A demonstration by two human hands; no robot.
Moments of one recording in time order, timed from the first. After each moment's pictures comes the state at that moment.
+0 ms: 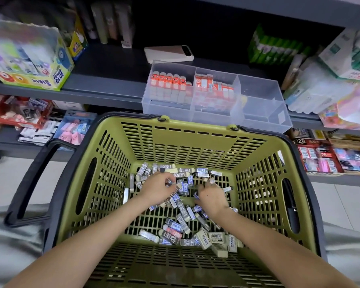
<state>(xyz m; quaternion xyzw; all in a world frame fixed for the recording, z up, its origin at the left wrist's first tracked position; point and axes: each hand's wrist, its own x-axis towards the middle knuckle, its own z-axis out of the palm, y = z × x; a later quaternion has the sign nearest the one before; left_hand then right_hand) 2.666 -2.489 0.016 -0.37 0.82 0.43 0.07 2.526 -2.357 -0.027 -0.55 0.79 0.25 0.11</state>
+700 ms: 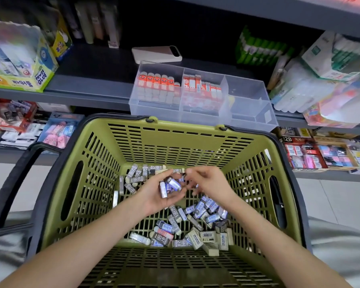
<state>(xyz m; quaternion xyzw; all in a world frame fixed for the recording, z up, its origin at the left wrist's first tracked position) 2.649 -2.473 0.027 -0.43 0.16 0.89 0.01 2.519 -2.365 0.072 -0.33 0.76 -0.39 0.41</state>
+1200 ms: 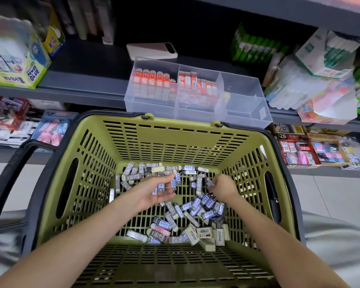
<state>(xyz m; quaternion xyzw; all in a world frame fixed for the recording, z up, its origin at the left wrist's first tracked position) 2.652 -2.478 0.020 -0.44 0.27 0.86 0.04 2.463 -2.334 -0.008 -0.30 0.91 0.01 0.29</state>
